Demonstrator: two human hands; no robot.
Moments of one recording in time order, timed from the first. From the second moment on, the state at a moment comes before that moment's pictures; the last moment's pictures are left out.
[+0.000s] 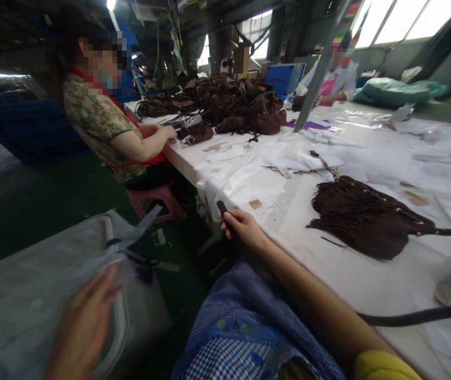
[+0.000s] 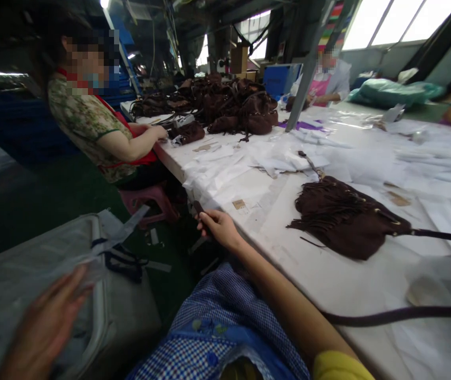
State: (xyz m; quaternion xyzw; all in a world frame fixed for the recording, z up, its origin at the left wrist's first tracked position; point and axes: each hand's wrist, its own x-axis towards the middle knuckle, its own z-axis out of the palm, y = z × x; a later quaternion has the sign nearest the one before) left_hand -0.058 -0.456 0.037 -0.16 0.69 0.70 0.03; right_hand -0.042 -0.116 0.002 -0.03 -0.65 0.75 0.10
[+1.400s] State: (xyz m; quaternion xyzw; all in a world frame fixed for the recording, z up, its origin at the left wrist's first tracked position) left_hand -0.032 -0.286 -0.009 -0.13 0.49 0.79 0.34; right_hand 0.097 -0.173 -0.022 -0.12 -0.72 0.69 0.04
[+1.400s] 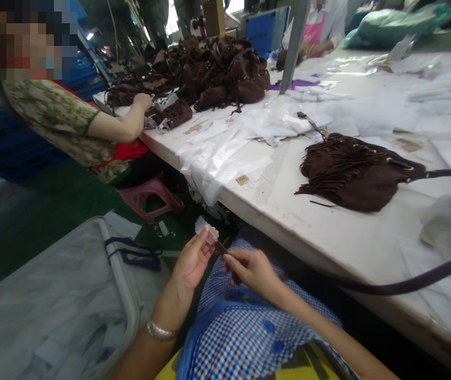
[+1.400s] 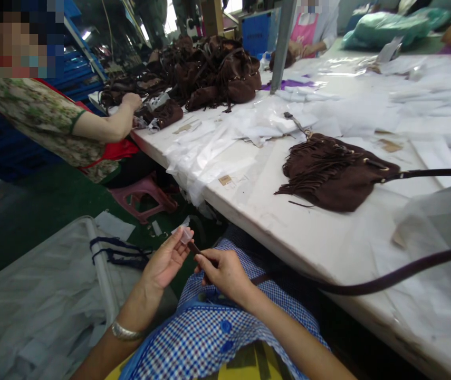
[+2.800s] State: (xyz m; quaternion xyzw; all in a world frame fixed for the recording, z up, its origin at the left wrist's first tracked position) left_hand -0.035 -0.321 -0.016 -0.06 0.46 0.83 0.33; right_hand 0.064 -0.173 0.024 -0.05 -0.88 0.47 -0.02
